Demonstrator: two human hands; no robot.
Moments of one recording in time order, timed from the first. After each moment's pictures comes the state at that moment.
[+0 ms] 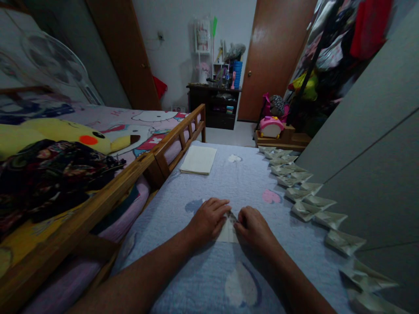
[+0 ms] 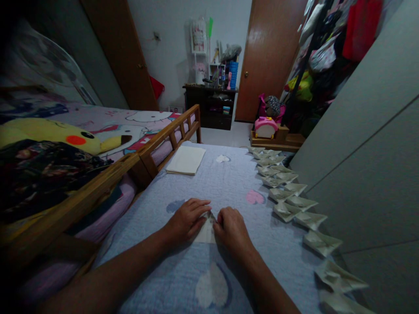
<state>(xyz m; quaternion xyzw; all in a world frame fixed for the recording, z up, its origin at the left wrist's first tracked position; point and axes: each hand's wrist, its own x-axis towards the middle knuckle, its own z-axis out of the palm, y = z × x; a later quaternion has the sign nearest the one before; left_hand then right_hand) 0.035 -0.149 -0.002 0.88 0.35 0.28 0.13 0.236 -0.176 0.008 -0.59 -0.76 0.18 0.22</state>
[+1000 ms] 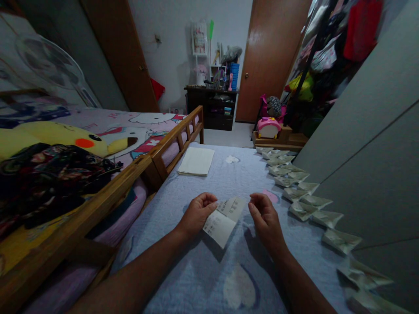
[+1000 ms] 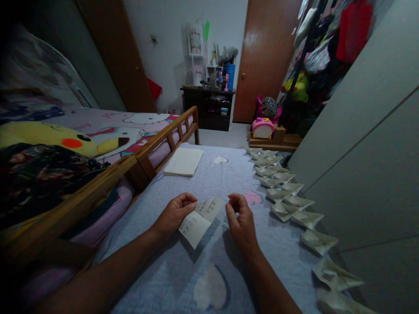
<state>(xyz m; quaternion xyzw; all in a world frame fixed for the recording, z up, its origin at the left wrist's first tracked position) 0.041 -0.146 0.018 0.44 0.47 0.44 0.63 0.251 -0.170 0.019 -0.54 -0.60 0.28 0.52</state>
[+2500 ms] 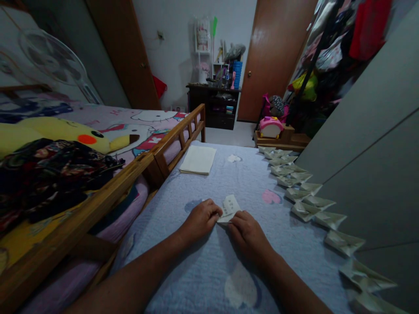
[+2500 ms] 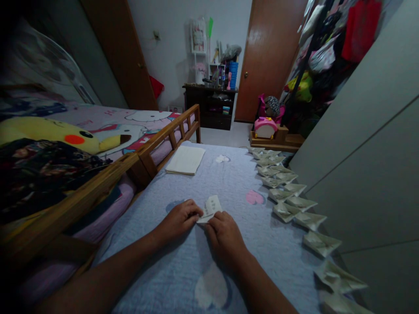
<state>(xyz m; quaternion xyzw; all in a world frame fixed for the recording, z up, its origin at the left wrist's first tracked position) 0.027 -0.147 0.006 0.79 0.47 0.23 0.31 0.224 -0.188 0.005 -0.47 -0.82 0.21 0.27</state>
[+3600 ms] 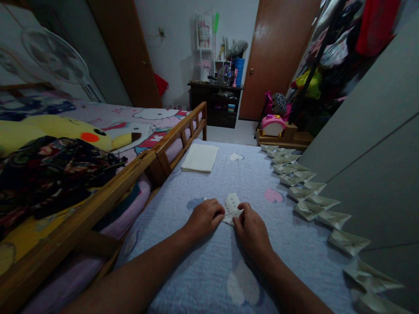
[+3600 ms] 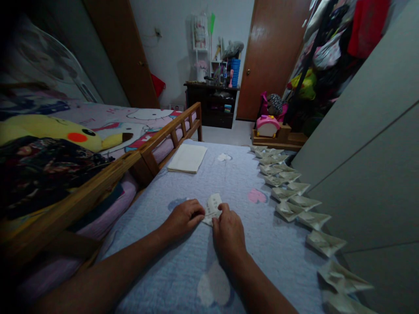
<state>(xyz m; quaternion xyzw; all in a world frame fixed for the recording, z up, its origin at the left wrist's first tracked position) 0.031 -0.148 0.004 0.82 0.46 0.22 0.26 0.210 -0.185 -0.001 -0.67 -0.69 0.17 0.22</state>
